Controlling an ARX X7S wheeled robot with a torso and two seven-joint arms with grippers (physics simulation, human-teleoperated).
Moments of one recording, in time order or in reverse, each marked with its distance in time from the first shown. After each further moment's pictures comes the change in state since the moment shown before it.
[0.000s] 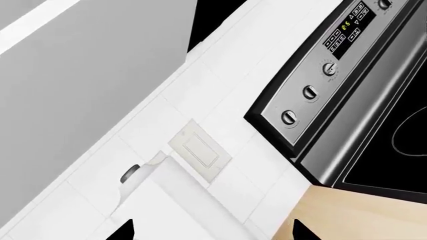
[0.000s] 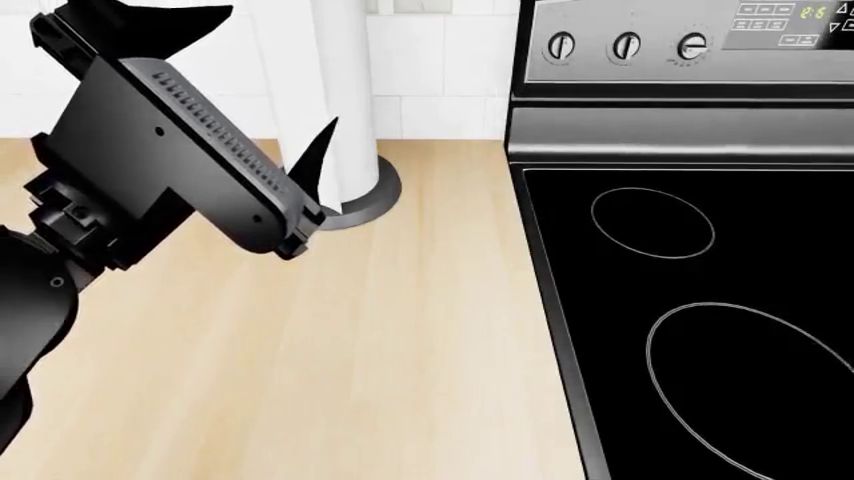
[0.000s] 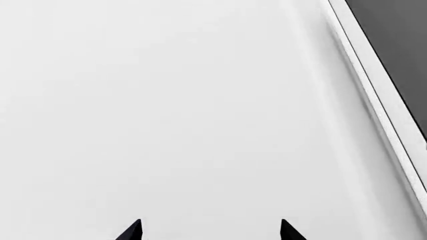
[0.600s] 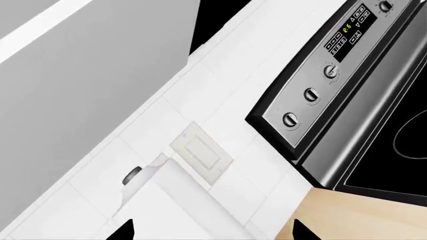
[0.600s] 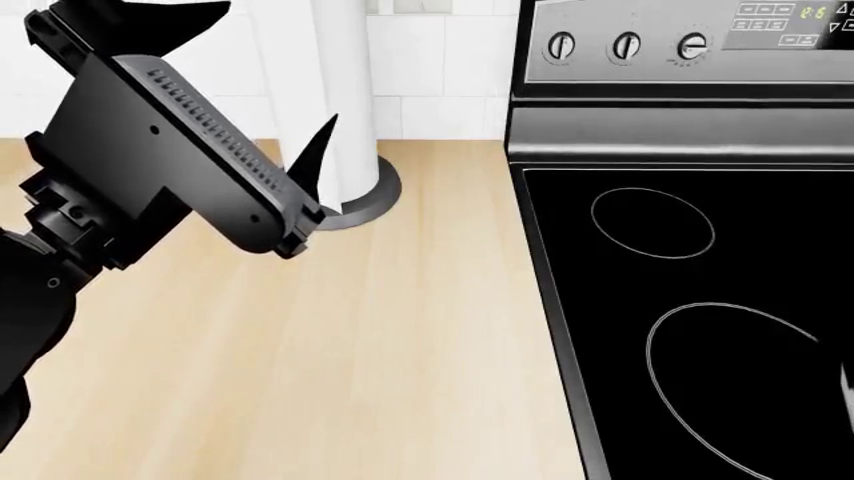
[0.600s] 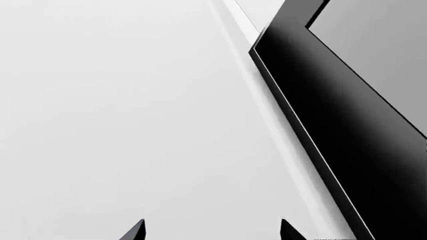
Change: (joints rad) left arm 0.000 0.003 -0.009 0.009 -0.001 -0.007 0.000; right arm -0.174 0.024 0.181 -0.181 0.140 -0.122 0.147
